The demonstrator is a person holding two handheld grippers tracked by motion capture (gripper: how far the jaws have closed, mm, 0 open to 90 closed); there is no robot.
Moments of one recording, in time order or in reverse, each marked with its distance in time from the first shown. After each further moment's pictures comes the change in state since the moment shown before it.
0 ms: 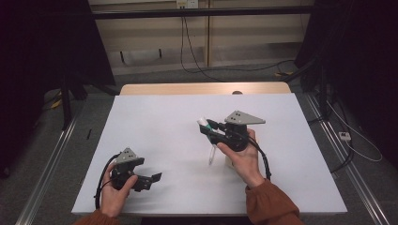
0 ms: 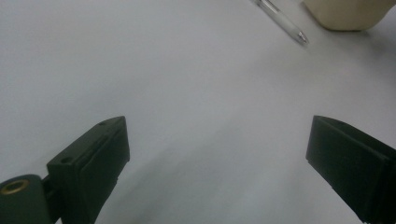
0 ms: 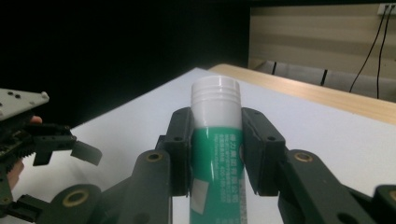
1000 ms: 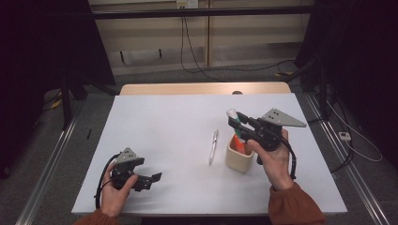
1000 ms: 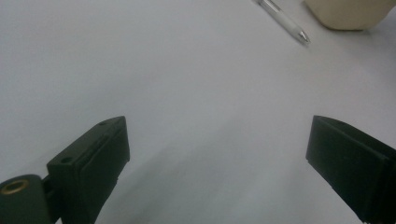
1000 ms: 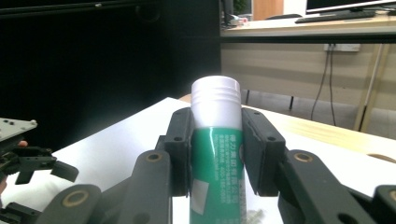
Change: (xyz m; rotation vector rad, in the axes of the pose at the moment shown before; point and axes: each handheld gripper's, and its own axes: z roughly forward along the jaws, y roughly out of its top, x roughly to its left) left arm -0.001 0.000 0.002 0.007 -0.003 0.004; right arm -0.034 0.007 -0.068 -0.123 -0.090 -0.002
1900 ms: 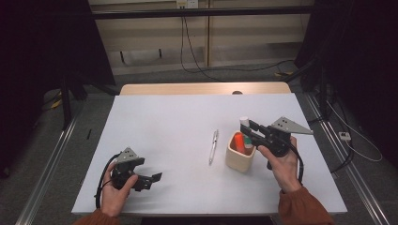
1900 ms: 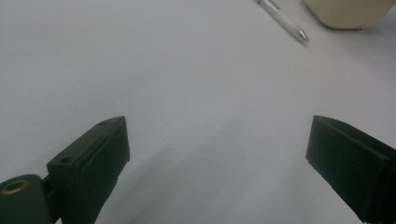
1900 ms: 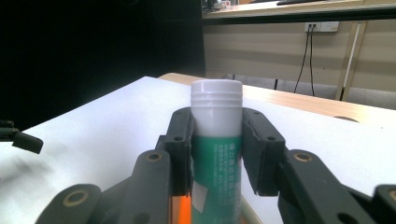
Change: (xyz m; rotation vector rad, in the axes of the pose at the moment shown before) left arm 0.001 0.000 0.000 0.000 -0.004 -0.001; right arm -0.032 -0.036 -0.013 0.049 -0.052 0.008
